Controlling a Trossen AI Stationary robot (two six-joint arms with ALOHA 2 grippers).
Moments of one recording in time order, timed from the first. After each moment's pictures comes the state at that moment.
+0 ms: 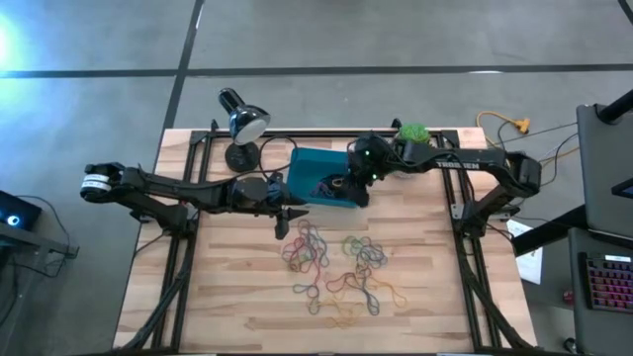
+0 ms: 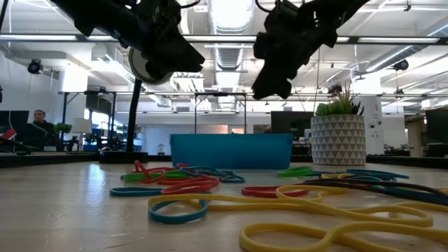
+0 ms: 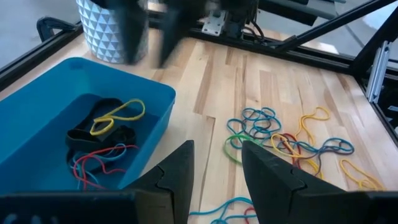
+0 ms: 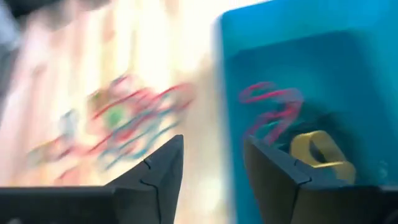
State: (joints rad) left arm 0.00 1.24 0.71 0.14 -0.08 -0.23; right arm -0.33 1.55 1.09 -0.38 -0.37 0.08
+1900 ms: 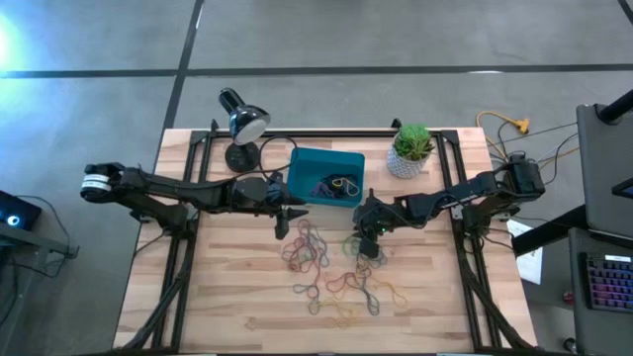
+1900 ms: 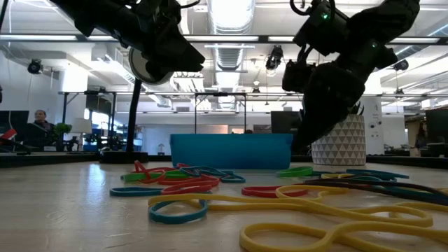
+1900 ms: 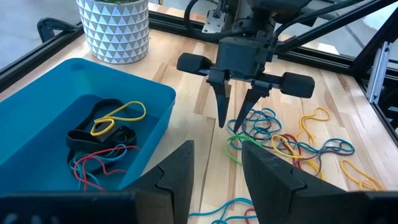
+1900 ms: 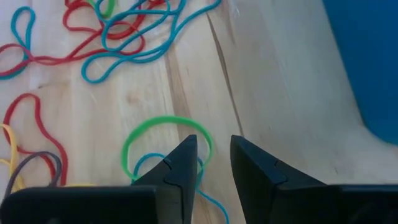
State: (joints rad) left arm 0.00 1.24 0.71 0.15 -0.08 -0.23; right arm 0.06 1.56 0.68 -0.02 0.00 0.35
